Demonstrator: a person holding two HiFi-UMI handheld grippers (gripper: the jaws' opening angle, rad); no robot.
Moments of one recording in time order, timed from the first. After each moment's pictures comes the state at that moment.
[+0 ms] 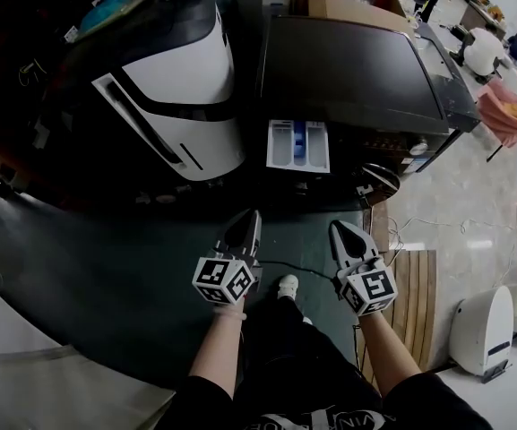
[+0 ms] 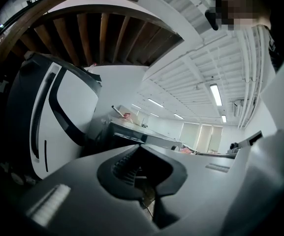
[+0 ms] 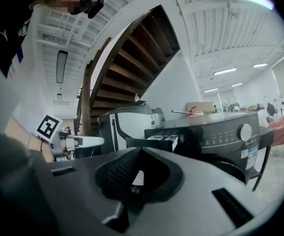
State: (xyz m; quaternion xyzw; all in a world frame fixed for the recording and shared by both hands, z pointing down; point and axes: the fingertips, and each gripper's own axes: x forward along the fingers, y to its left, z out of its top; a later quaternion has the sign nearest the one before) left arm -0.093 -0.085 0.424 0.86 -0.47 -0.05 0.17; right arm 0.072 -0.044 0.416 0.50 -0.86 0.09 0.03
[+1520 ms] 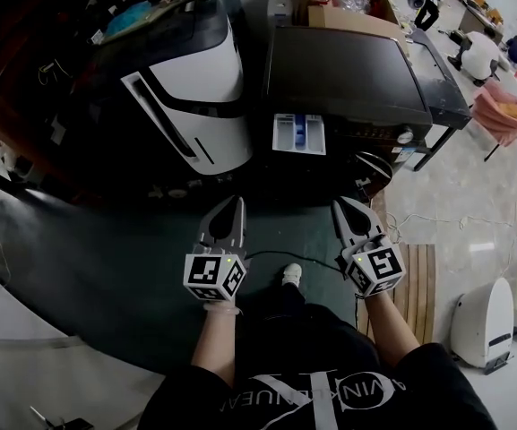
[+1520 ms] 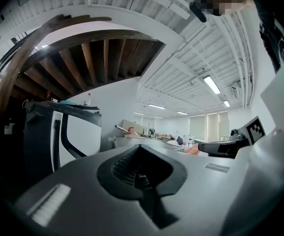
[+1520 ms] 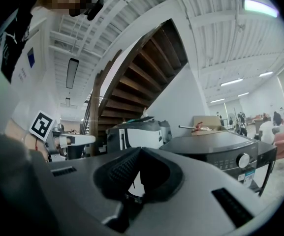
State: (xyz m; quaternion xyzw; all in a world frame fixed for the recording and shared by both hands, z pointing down) left arm -0.132 -0.003 0.299 0.85 -0.52 -0.02 0.05; right arm 0.060 0.013 0.302 0.49 -0.87 0.03 -0.01
